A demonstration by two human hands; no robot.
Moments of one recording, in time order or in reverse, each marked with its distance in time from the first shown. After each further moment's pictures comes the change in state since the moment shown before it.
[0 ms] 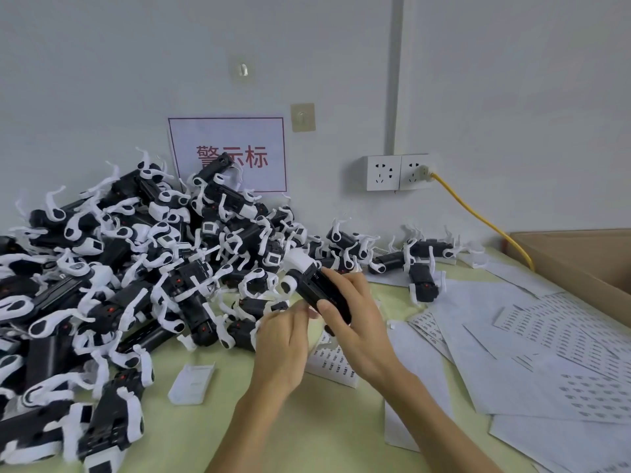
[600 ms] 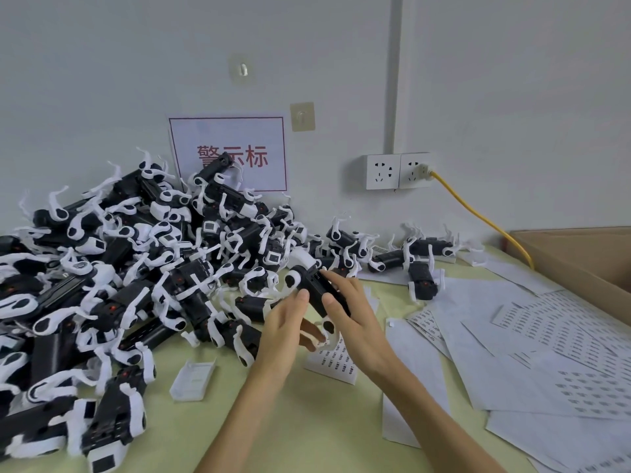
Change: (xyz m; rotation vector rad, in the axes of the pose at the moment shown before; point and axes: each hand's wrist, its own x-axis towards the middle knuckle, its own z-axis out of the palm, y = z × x) left_hand 0.000 0.017 -0.004 -0.571 -0.065 -0.276; right_hand -0.002 0.001 -0.001 0.273 -0.088 0.172
